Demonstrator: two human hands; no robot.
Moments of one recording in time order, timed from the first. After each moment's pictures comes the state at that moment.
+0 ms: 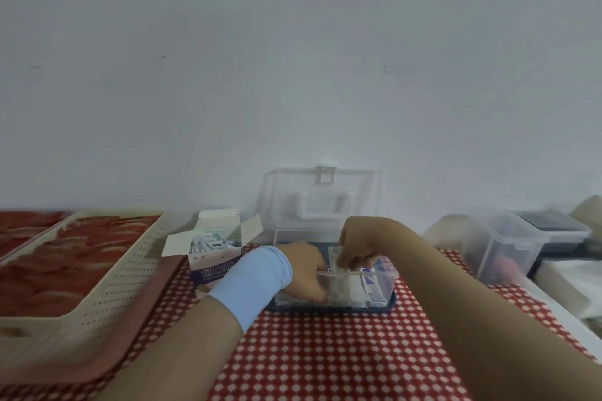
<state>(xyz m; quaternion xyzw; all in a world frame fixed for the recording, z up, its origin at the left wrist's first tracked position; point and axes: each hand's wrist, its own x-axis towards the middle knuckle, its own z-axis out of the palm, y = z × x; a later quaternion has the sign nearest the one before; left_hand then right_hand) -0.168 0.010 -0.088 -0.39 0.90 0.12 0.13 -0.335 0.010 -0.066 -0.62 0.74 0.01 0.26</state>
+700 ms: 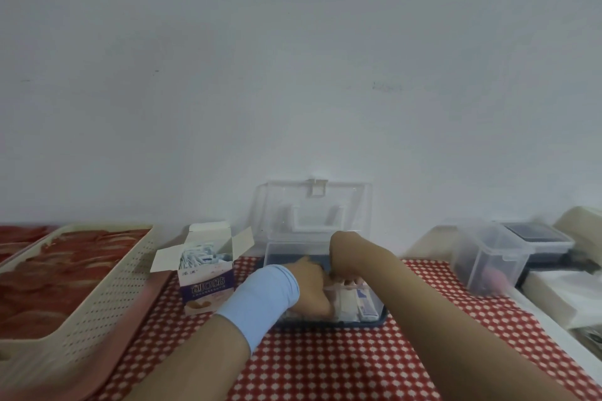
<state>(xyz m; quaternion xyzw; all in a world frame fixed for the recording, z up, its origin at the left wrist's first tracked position) -0.195 0.007 -0.107 -0.41 0.89 0.16 0.09 -0.320 0.009 -0.081 -0.63 0.76 0.09 0.11</state>
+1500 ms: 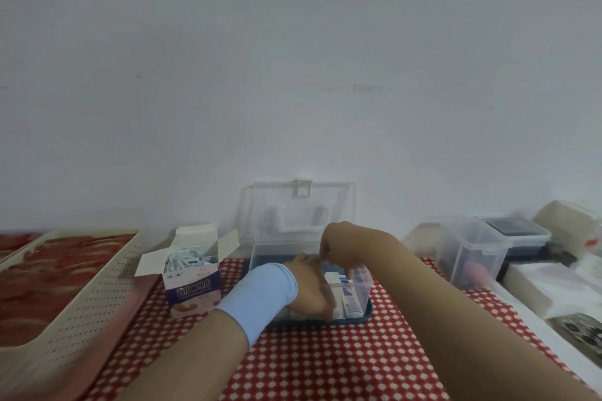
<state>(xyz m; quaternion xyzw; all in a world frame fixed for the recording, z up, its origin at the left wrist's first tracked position) -0.213 0.011 -0.106 -0.41 0.89 0.14 0.13 -0.346 0.016 -0.060 -0.69 0.71 0.07 0.12</state>
